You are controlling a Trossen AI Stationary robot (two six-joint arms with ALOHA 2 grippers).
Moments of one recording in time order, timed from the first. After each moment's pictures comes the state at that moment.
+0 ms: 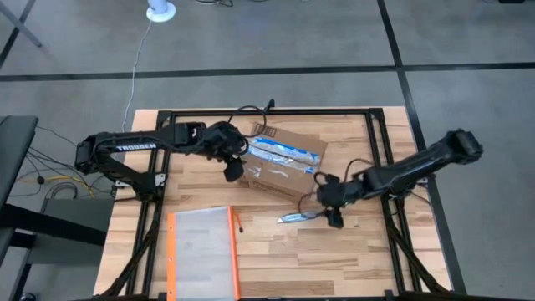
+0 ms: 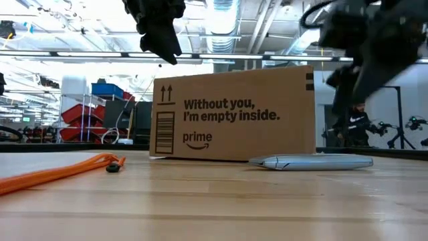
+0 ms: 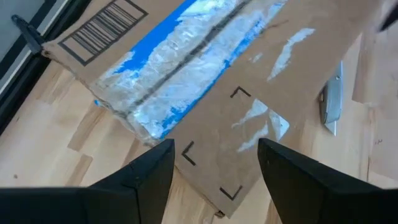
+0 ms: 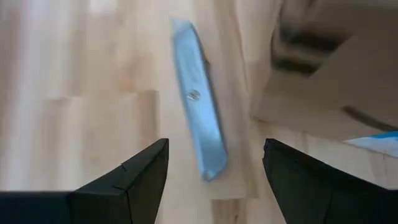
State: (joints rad) left arm 0.16 1.37 1.25 -0.77 -0.10 -0.17; right arm 0.29 1.27 0.64 -0.36 0.10 0.36
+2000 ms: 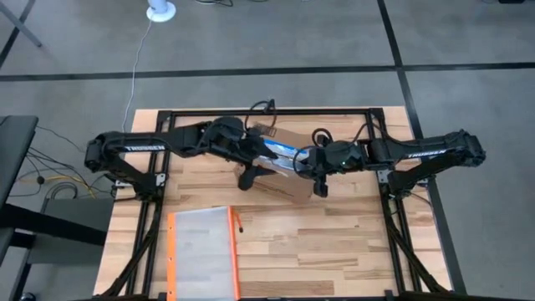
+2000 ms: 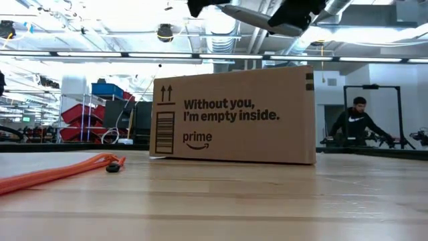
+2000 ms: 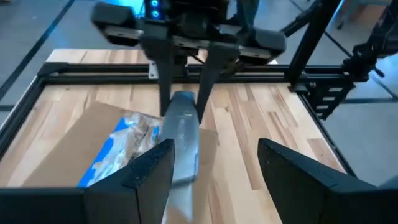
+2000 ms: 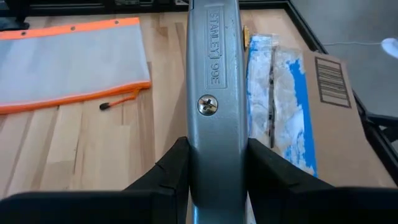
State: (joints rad) left arm 0.09 1.48 1.39 -0.34 0.20 0.05; right arm 0.07 1.22 1.08 -0.49 0.21 0.07
